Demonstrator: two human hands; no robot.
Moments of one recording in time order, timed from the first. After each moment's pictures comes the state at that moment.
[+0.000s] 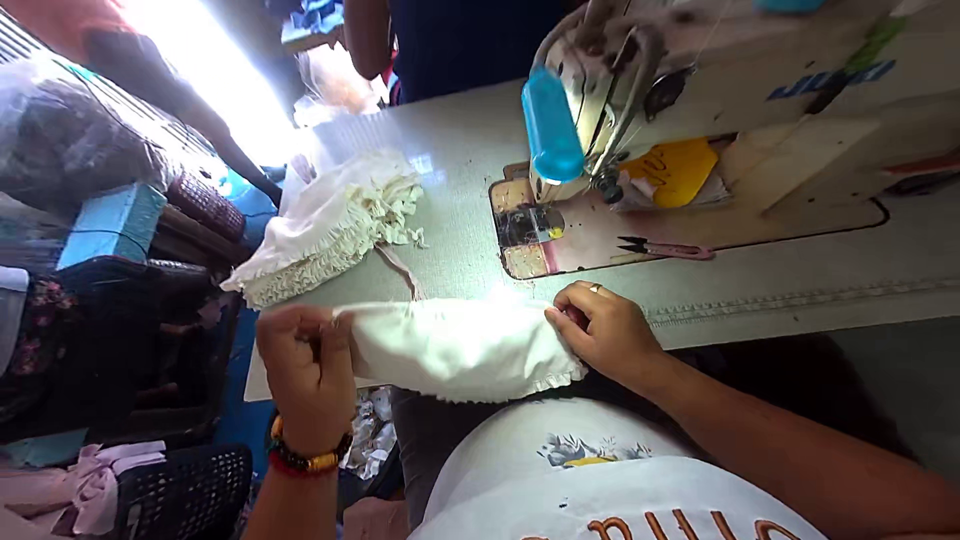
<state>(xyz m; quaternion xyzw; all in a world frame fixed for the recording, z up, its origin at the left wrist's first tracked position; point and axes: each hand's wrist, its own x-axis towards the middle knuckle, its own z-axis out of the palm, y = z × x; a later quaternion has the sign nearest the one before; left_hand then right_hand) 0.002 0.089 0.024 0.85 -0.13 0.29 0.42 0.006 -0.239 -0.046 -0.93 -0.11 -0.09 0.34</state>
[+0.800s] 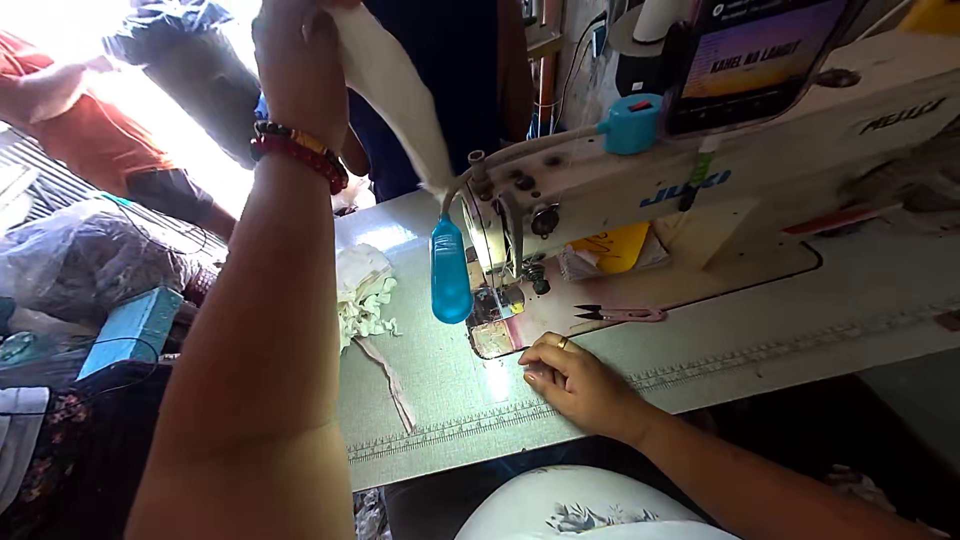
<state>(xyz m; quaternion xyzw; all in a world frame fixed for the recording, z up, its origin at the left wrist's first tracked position) 0.284 -0.064 0.218 0.89 -0.19 0.26 0.32 0.032 -0.270 -0.056 -0.85 -0.16 -0.07 0.50</state>
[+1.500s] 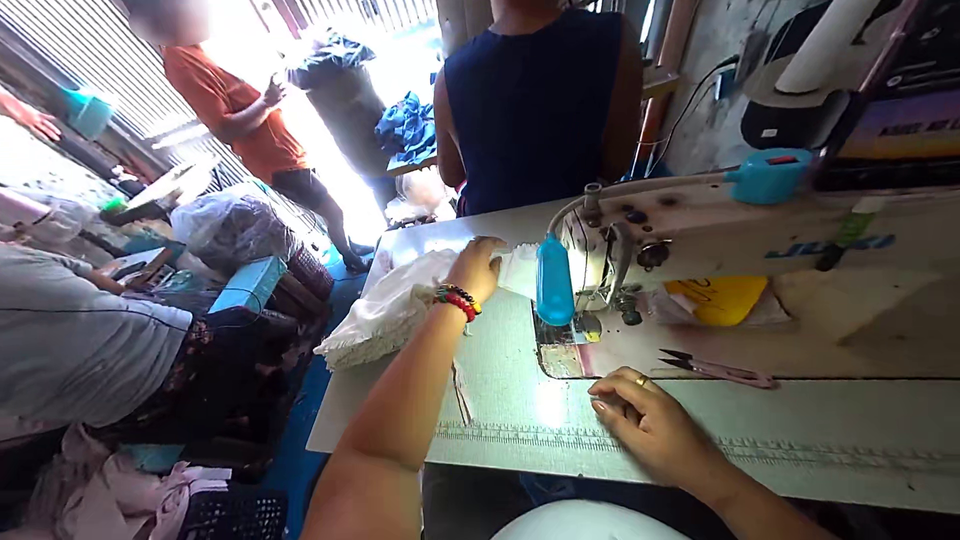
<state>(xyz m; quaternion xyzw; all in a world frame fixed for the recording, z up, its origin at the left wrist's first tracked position) 0.224 -0.026 0.052 0.96 -0.15 0.01 0.24 0.030 -0.266 -0.065 -0.85 -0.16 -0.12 0.48</state>
